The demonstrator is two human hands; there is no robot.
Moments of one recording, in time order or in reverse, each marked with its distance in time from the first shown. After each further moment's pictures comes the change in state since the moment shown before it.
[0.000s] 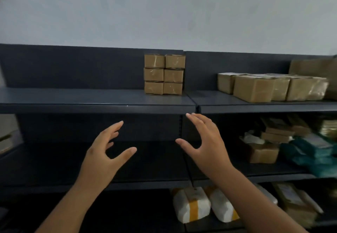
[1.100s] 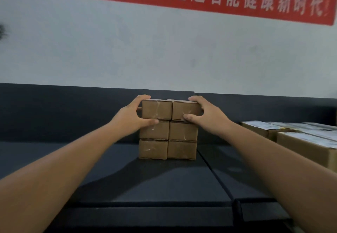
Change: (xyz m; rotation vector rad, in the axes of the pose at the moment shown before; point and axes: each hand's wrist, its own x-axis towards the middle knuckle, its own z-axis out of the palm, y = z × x) left_hand 0.386 -0.037 0.073 0.103 -0.205 0.046; right_hand 0.340 0.115 0.052 0.116 -0.180 0.115
